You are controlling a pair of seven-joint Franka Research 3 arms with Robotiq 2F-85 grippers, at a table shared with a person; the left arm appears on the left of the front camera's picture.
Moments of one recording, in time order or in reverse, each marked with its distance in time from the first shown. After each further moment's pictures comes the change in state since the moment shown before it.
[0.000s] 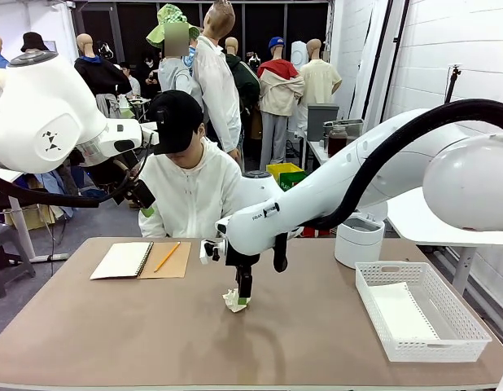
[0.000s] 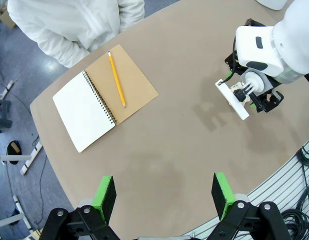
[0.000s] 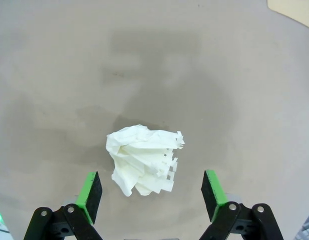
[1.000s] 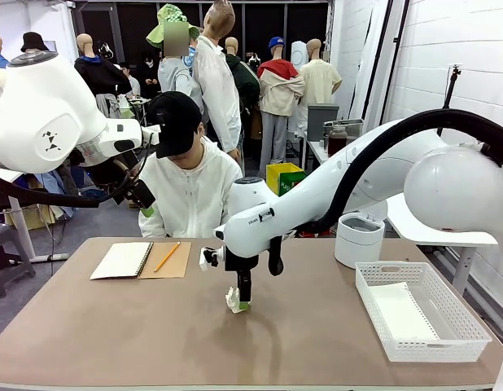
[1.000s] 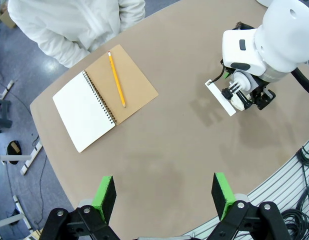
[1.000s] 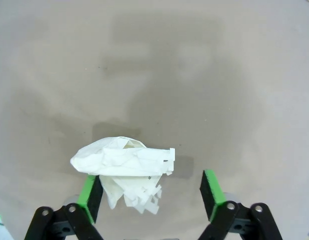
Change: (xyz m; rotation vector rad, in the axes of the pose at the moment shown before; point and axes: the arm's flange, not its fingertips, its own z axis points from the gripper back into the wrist) left arm 0.000 0.000 0.000 0.000 0.000 0.000; right arm 0.002 -0.013 -0.024 0.054 0.071 -0.017
